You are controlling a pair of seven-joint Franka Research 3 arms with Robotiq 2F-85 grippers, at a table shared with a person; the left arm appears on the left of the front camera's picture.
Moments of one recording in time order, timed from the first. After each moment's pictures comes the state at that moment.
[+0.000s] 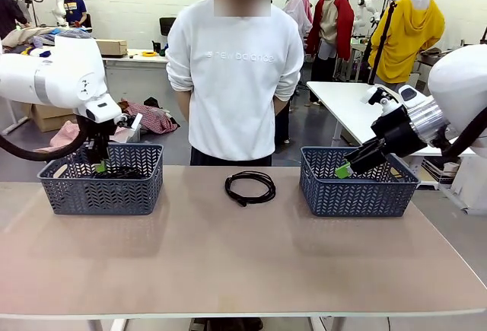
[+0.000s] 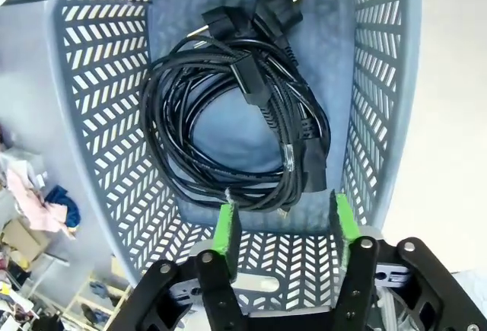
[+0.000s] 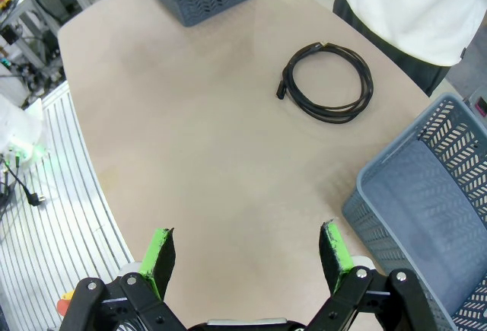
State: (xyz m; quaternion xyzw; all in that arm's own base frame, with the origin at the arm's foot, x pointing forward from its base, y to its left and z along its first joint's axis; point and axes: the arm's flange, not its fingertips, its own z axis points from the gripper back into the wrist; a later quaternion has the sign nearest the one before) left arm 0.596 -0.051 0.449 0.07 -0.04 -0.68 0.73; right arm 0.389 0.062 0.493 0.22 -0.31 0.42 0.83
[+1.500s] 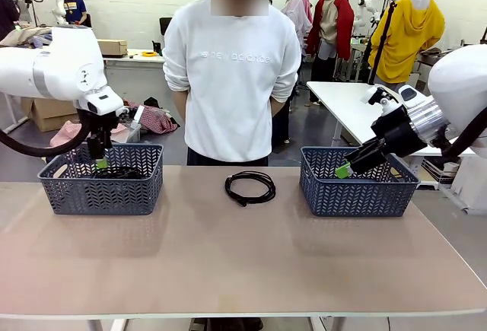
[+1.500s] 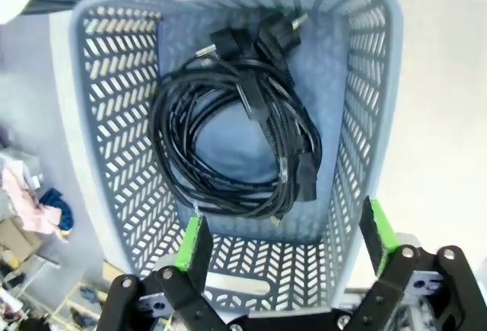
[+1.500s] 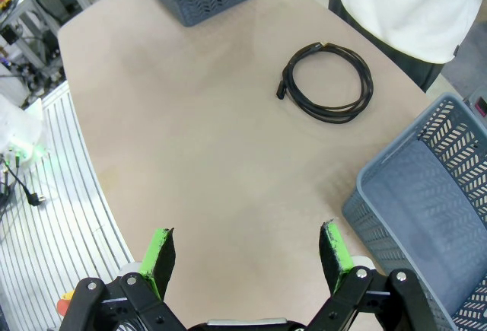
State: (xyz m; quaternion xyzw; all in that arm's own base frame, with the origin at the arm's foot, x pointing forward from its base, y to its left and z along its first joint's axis) left arm 0.590 -0.063 0.469 0.05 -0.07 -0.66 0.74; right arm 0.389 0.062 0.493 0.22 -0.31 0.42 0.83
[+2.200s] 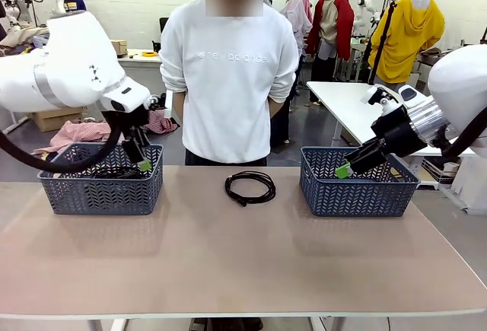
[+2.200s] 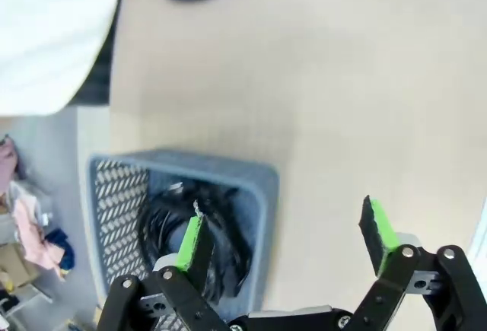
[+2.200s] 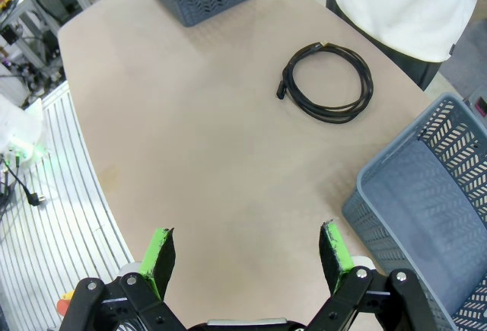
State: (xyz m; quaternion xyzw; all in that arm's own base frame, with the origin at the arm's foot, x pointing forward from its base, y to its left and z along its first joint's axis) left arm 0.486 -0.162 0.502 -0.02 -0.19 -0.64 0.74; right arm 0.389 0.062 0.493 0.22 -0.31 0.42 0.83
